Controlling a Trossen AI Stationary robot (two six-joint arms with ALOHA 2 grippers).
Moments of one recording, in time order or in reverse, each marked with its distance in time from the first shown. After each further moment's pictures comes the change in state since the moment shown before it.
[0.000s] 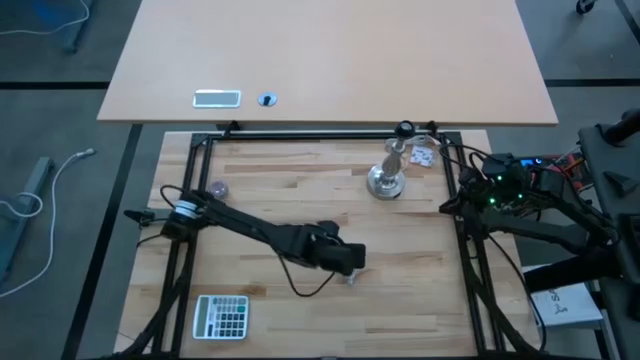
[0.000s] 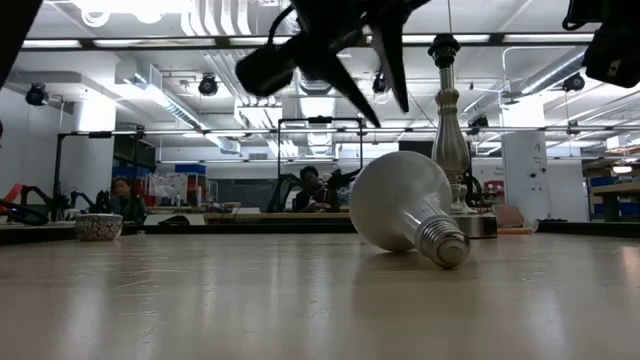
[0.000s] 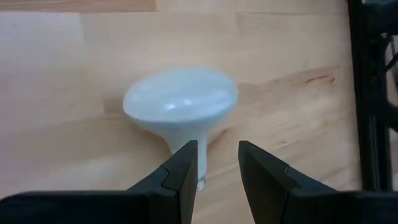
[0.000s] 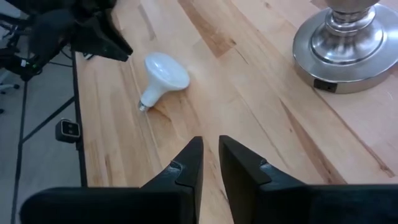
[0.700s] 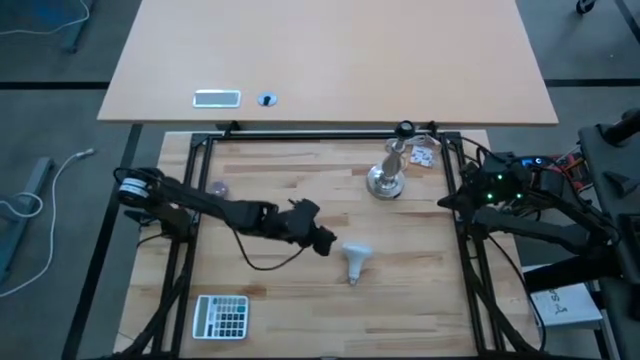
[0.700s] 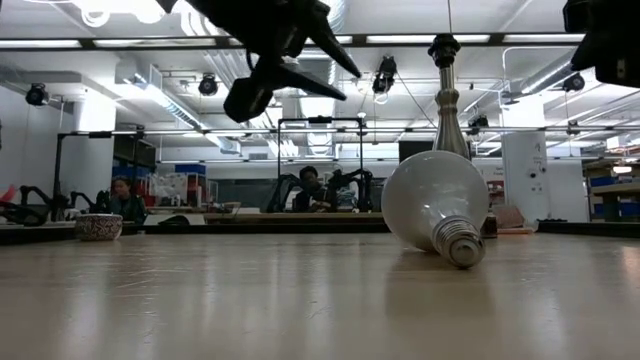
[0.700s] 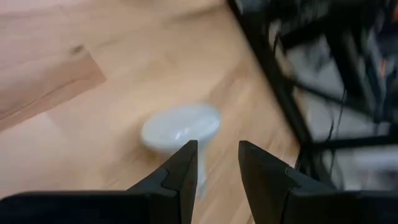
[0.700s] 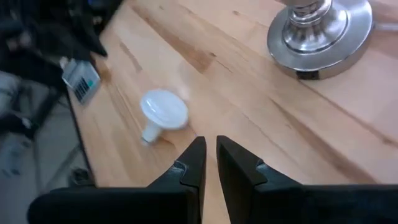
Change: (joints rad) left arm 0.105 -0.456 -0.727 0.757 0.118 0.499; right arm 0.000 0.008 0.004 0.021 0.083 0.211
